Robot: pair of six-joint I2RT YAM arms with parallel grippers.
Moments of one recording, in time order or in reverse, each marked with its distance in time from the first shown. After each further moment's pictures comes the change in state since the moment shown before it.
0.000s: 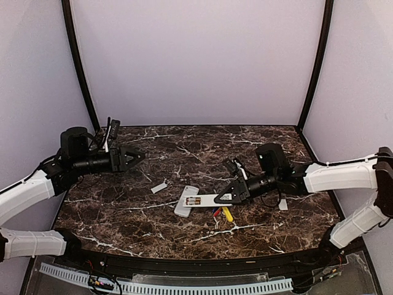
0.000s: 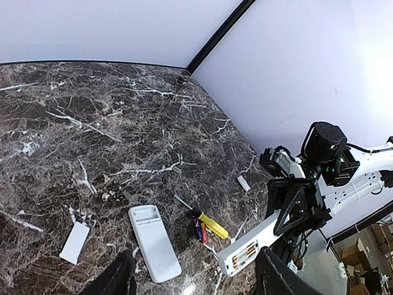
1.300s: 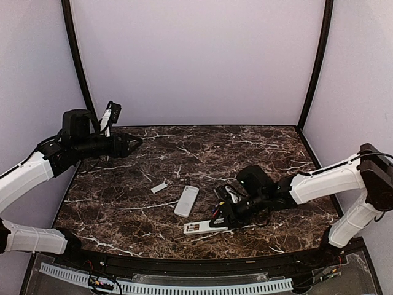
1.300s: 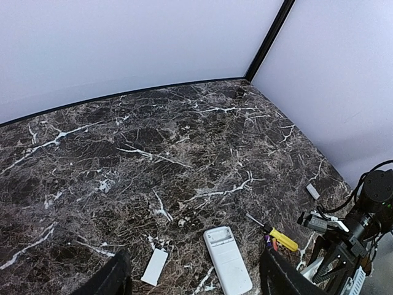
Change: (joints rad) left arm 0.002 0.100 0.231 -0.214 -0.240 0.267; right arm 0.192 0.127 -0.030 -0.079 0.253 0.182
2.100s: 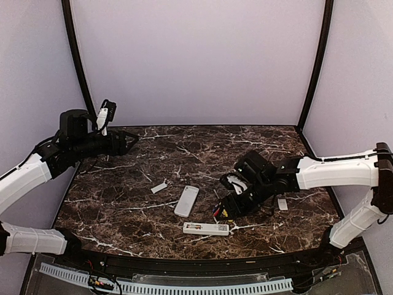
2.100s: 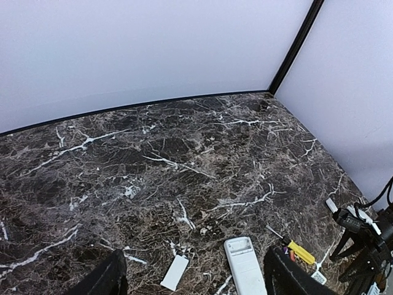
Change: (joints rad) left arm 0.000 -0.024 -0.010 0.009 -0.100 -0.003; right arm 0.001 -0.065 0.232 -0.509 0.218 -0.285
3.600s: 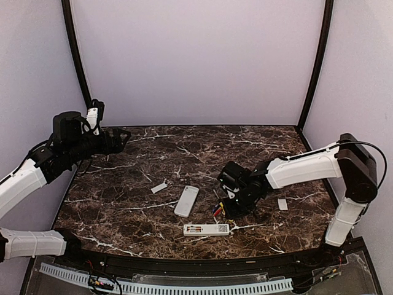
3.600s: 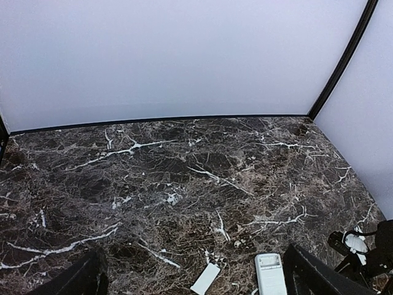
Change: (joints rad) left arm 0.006 -0.084 -0.033 -0.011 -0.226 -0.035; right arm 0.000 0.283 0.113 -0.093 0.323 0.011
